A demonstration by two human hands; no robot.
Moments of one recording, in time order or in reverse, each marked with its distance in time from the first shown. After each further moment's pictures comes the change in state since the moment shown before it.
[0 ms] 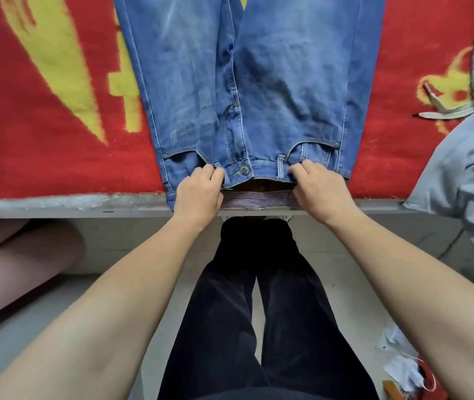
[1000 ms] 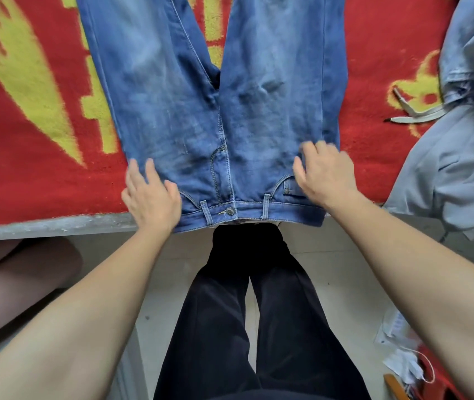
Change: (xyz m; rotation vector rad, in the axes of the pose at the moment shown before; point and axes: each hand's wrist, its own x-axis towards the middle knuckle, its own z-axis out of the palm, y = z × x) left_hand 0.018 -0.018 -0.001 -0.184 0.103 -0.663; right_hand 0.022 0.054 -0.025 0.074 0.088 0.239
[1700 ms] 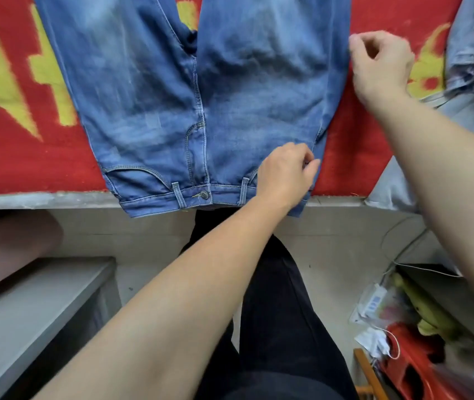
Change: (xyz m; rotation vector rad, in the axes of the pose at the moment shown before) left_hand -0.071 0.242 0.047 -0.354 -0.415 0.363; right_hand 0.119 0.104 -0.041 0.580 0.175 0.405
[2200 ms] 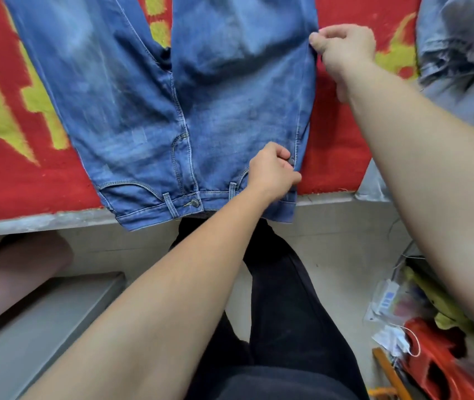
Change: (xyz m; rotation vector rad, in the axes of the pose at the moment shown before) left_hand 0.008 0.010 0.006 -0.453 -0.178 -0.368; right_hand 0.010 -0.013 0.003 0.458 -0.087 0.334
